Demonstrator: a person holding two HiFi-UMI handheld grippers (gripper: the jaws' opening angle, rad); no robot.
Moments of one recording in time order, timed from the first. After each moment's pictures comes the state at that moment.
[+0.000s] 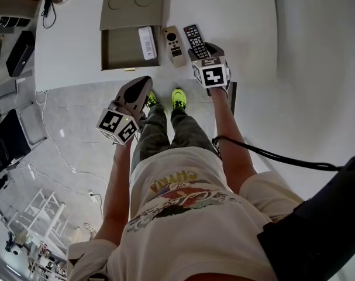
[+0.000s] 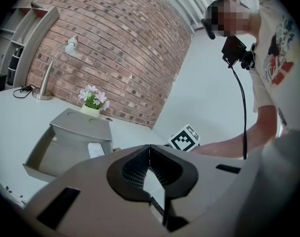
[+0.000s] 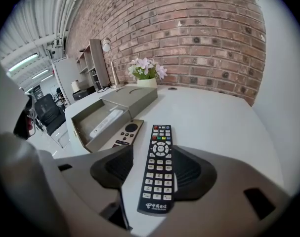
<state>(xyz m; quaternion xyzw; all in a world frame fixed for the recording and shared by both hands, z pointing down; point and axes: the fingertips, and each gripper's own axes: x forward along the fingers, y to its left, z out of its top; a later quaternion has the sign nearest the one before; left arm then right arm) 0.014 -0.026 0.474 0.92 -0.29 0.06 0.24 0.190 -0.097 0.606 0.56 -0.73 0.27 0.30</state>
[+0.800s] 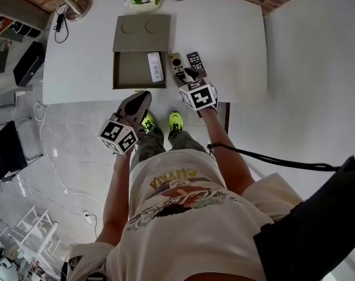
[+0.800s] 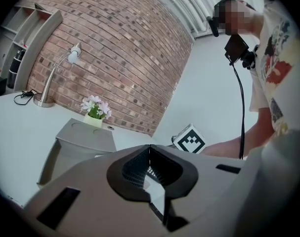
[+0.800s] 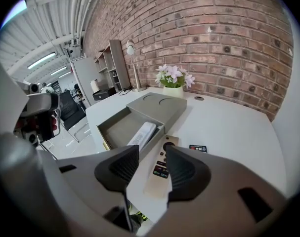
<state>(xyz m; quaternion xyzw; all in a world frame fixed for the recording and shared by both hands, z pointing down) -0.016 -0.047 0.435 0.93 -0.28 0.03 0.24 0.105 -0.100 0.552 0.48 -0.78 0.26 0.31</state>
